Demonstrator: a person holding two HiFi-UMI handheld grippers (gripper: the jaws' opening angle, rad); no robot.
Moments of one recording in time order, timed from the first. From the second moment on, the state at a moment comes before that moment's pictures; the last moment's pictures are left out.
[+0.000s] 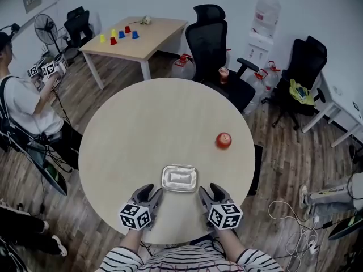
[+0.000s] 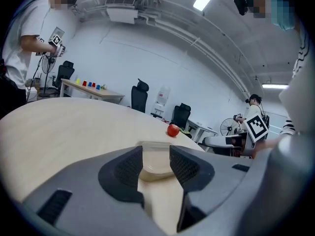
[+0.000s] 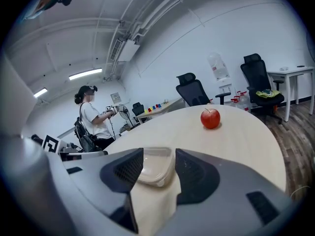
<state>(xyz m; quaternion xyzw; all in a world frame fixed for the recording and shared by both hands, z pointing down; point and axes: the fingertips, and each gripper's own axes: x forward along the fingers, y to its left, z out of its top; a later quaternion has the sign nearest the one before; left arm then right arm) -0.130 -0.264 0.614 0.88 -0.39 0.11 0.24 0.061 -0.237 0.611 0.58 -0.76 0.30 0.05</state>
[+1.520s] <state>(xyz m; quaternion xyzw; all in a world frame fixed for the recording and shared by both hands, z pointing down) -0.108 -0.313 0.667 0.85 -0.39 0.12 0.33 0.045 -0.296 0.674 0.53 -0.76 0.37 0.06</state>
